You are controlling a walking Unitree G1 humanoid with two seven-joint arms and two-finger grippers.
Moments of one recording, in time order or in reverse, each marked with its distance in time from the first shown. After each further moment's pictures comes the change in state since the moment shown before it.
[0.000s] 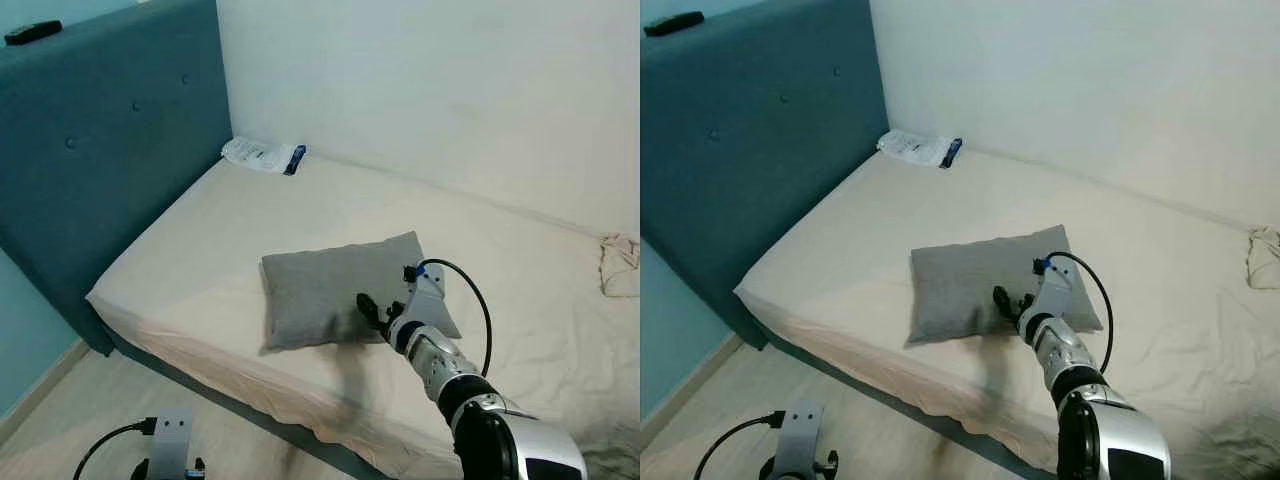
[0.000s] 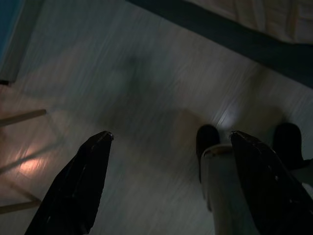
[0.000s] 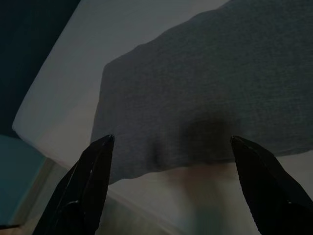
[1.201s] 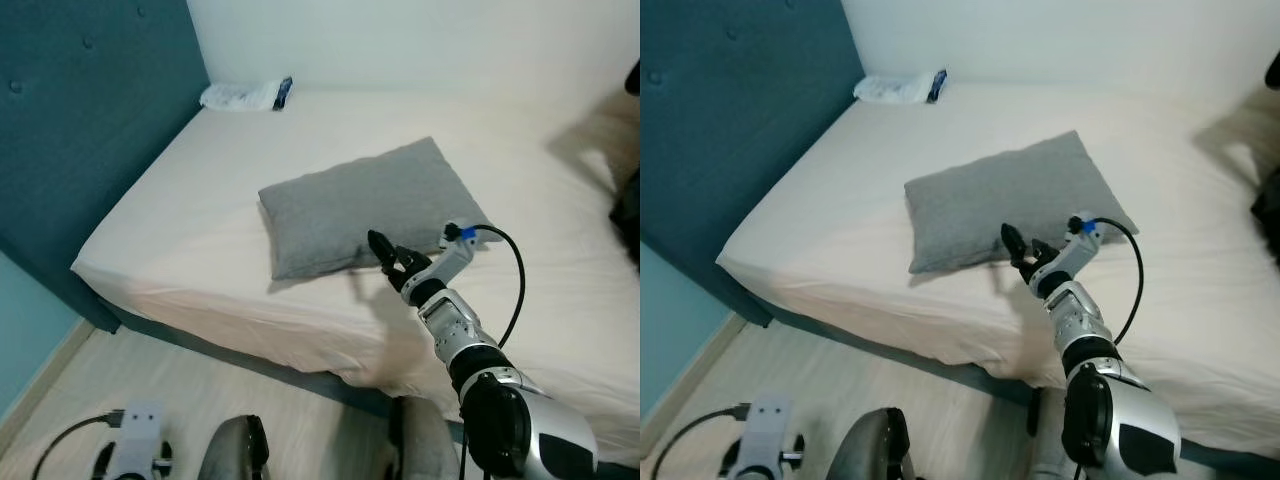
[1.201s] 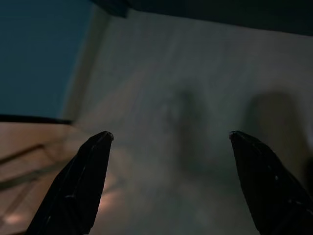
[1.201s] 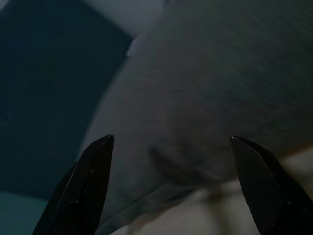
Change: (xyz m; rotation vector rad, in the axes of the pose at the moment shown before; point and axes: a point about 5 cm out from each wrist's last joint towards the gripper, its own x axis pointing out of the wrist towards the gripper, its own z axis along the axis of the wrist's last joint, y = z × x) left arm 0.000 0.063 0.029 0.074 -0.228 0.147; right arm -0.002 0.007 0.072 0.272 -0.355 0.252
